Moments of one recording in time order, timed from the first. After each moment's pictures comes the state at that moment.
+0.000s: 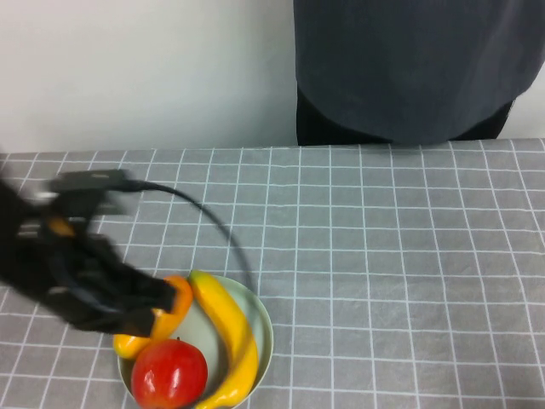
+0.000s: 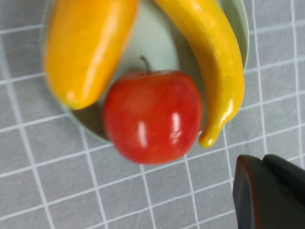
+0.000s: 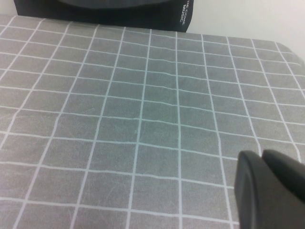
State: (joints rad) right arm -0.01 -0.02 0.03 -0.06 0.38 -0.03; left arm -0.38 1.28 -0.98 -0.32 1.12 0.05
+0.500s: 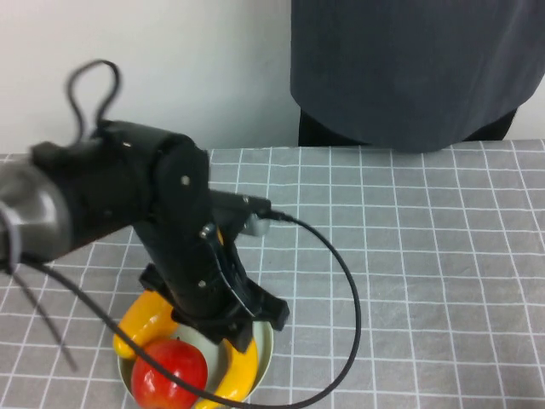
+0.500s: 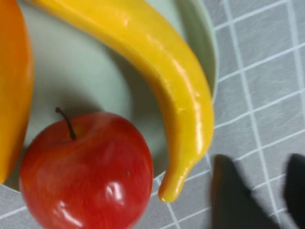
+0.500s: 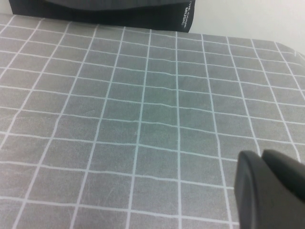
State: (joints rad) right arm -0.01 -0.02 0.03 -0.06 0.38 -0.03; left arm -0.67 1.64 -1.18 -0.22 1.11 -0.07
